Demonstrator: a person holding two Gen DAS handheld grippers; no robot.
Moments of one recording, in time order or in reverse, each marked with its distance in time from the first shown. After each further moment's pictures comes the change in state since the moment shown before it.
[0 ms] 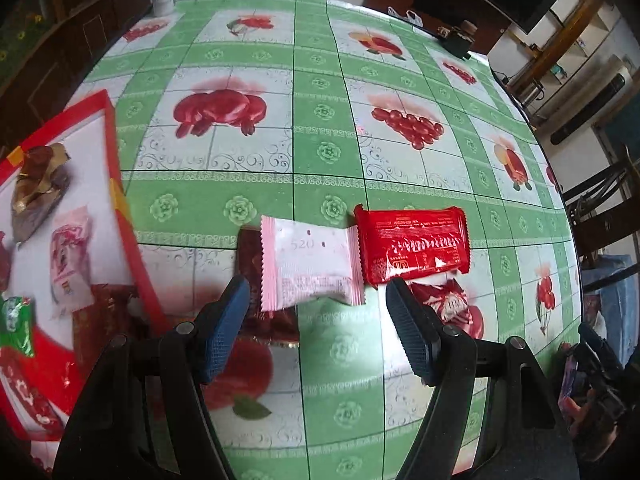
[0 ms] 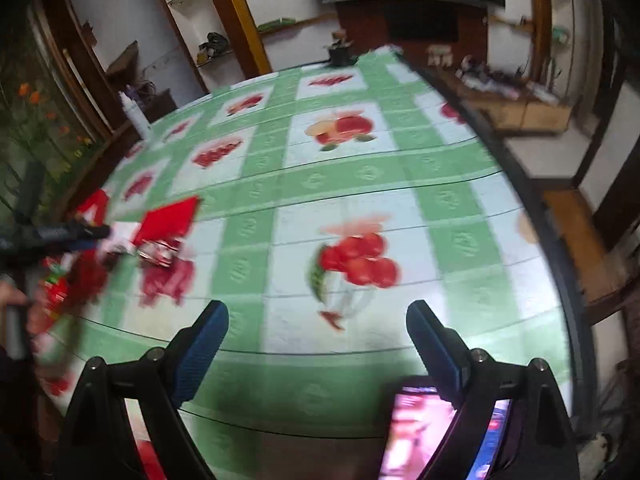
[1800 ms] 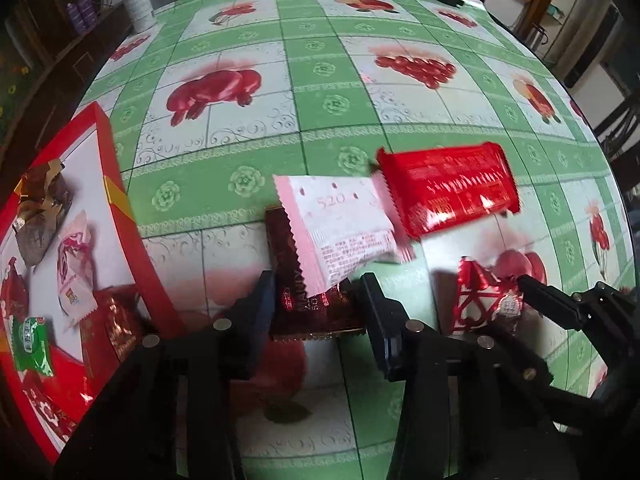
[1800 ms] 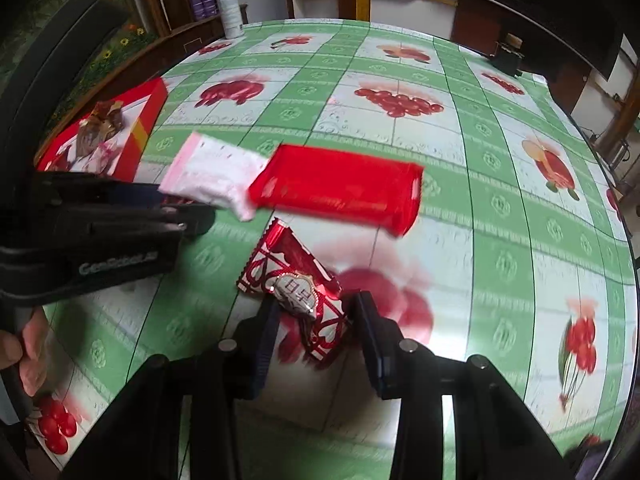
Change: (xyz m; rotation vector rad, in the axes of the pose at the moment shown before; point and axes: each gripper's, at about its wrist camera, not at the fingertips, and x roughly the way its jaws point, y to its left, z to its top) left arm 0.024 -0.009 -0.026 0.188 0.033 0.151; right arm 0.111 0.198 -0.005 -0.354 0.142 -0.036
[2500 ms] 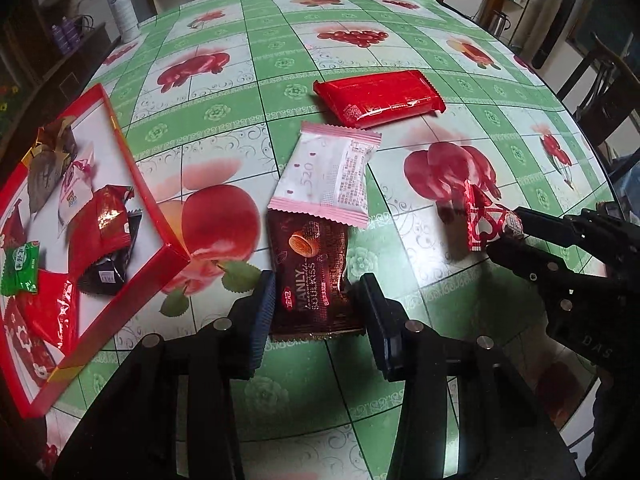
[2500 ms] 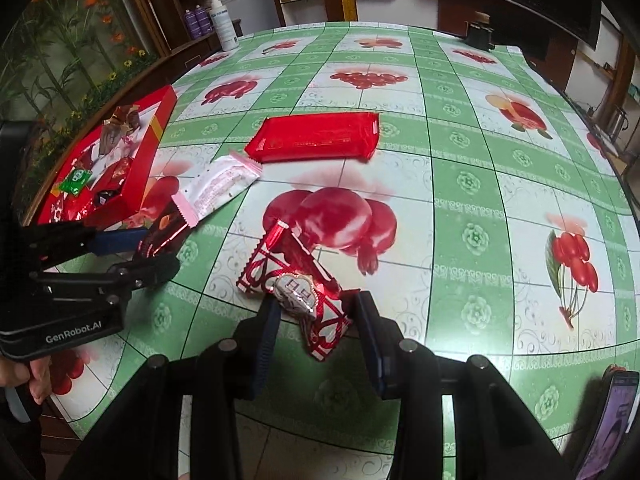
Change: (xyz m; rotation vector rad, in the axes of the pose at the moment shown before) left arm -0.030 -0.020 -0.079 0.093 -0.056 -0.045; right arm -0.029 -0.023 -0.053 0.078 -0.038 0.060
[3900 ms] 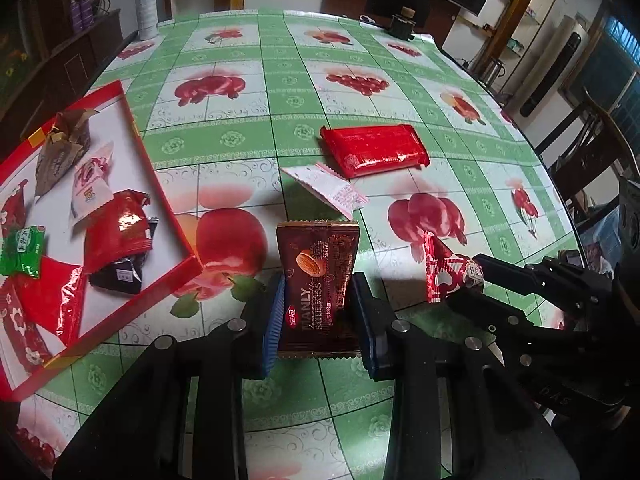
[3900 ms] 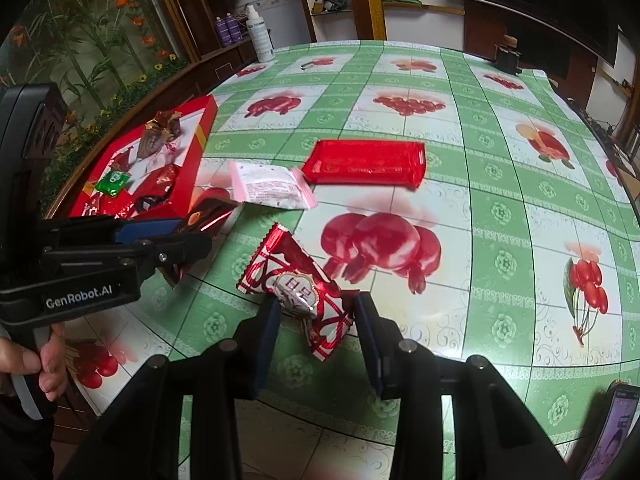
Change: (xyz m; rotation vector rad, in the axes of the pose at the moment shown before) left arm -0.033 0.021 0.005 -0.127 -0.098 -0.117; right arm -0.018 0.023 0.006 -0.050 -0.049 0.086
